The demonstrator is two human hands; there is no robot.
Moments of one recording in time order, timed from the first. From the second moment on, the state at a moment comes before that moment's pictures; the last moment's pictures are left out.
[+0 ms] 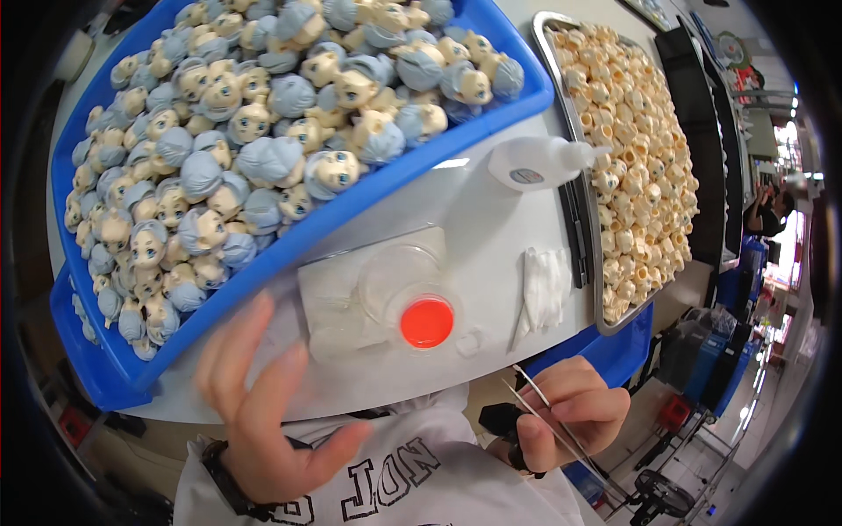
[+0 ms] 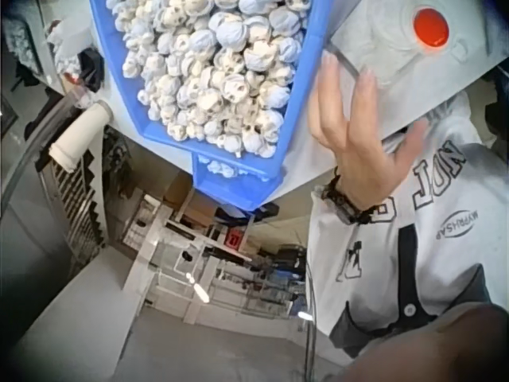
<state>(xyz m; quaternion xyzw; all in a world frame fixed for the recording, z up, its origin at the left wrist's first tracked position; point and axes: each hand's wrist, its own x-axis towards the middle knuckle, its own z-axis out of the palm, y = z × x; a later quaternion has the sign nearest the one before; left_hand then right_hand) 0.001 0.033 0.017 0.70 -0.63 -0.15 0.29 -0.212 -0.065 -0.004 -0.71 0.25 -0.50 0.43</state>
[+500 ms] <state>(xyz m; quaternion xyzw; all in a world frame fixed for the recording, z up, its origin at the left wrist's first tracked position) 0.004 0.020 -0.003 0.74 -0.57 -0.26 0.25 -0.189 -0.064 -0.007 -0.73 0.24 -0.45 0.45</state>
